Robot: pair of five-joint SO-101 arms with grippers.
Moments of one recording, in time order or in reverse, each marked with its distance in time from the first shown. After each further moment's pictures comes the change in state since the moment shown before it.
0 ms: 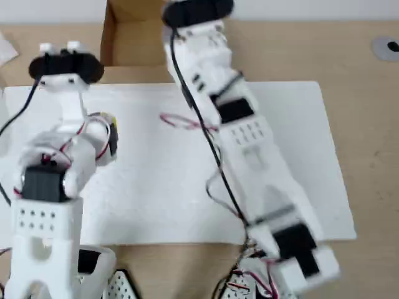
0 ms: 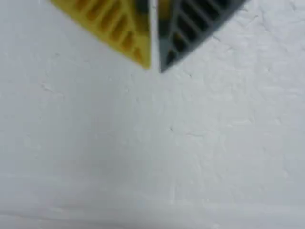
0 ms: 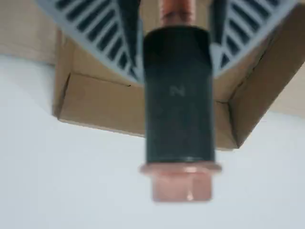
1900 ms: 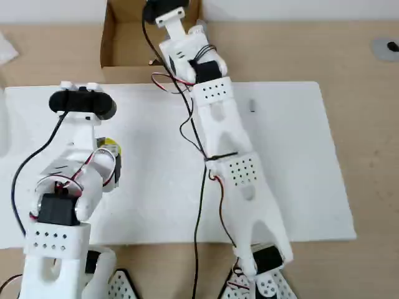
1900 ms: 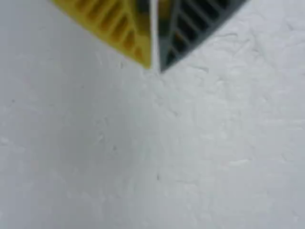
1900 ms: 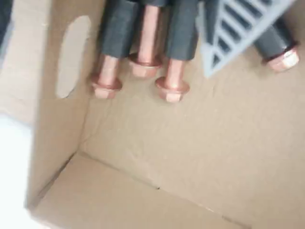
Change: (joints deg) left arm -0.2 -12.9 24.4 -8.8 -6.8; right arm 3.3 73.3 -95.6 41.4 12.5
